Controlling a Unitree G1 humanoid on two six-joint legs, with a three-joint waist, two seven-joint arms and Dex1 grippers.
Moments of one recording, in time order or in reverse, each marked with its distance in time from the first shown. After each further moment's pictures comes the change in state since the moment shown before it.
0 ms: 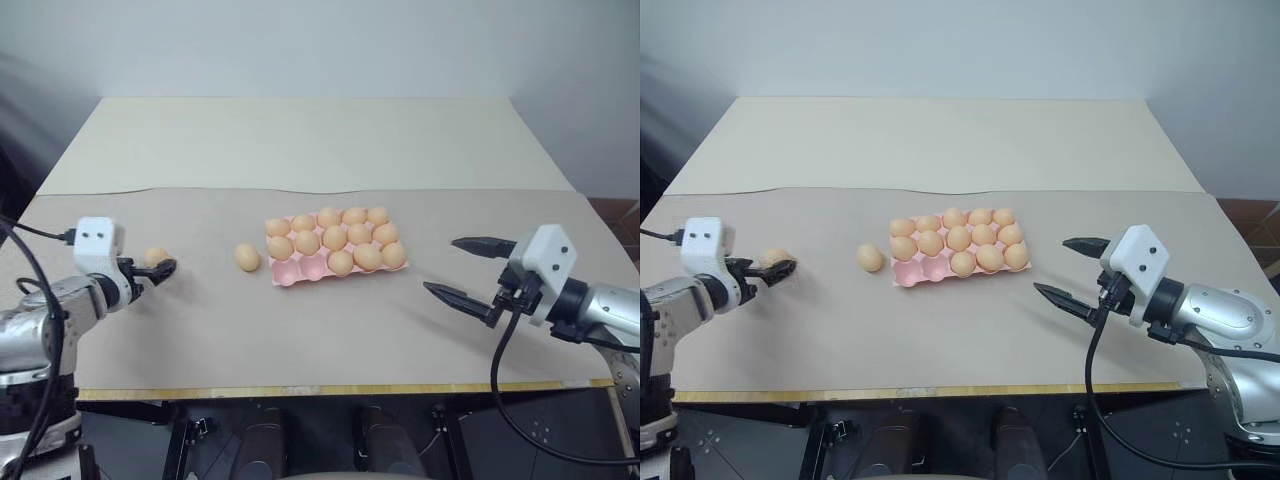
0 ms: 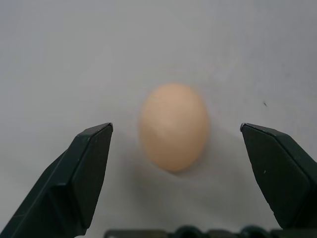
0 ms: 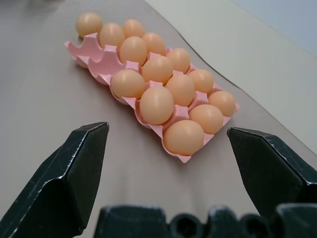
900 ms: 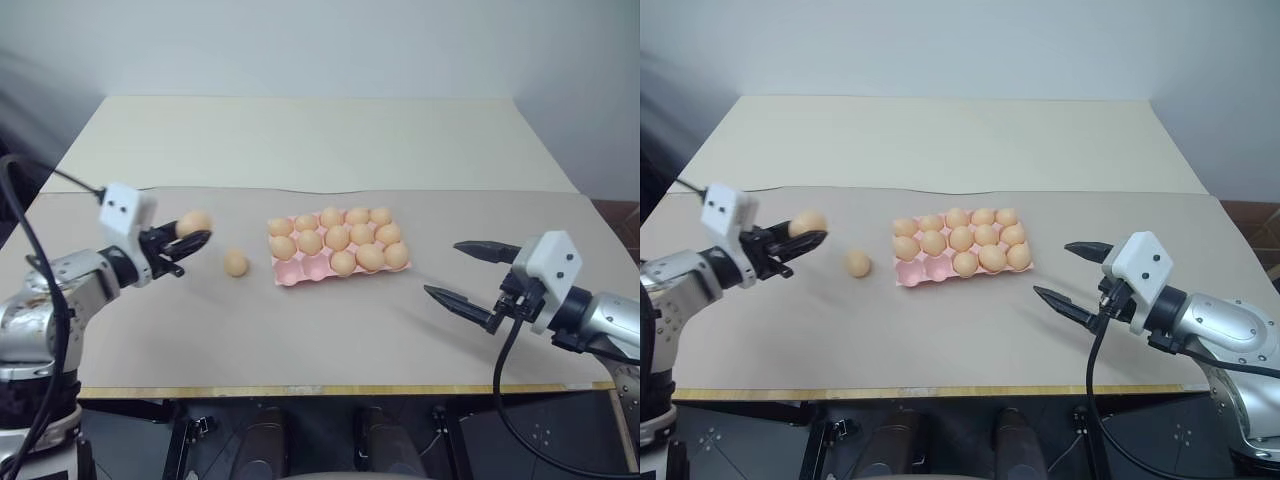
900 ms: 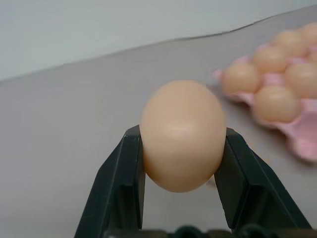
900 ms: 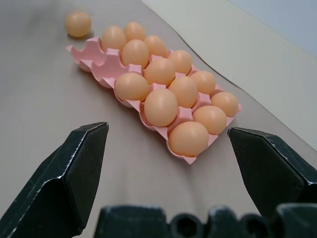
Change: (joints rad) left arm -0.043 0.035 -0.084 -0.175 -0.098 -0.230 -0.360; right arm 0.063 0.002 -0.024 -0.060 0.029 0.008 -0.066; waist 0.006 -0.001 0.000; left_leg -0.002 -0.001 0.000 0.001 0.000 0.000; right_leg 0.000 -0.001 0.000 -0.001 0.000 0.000
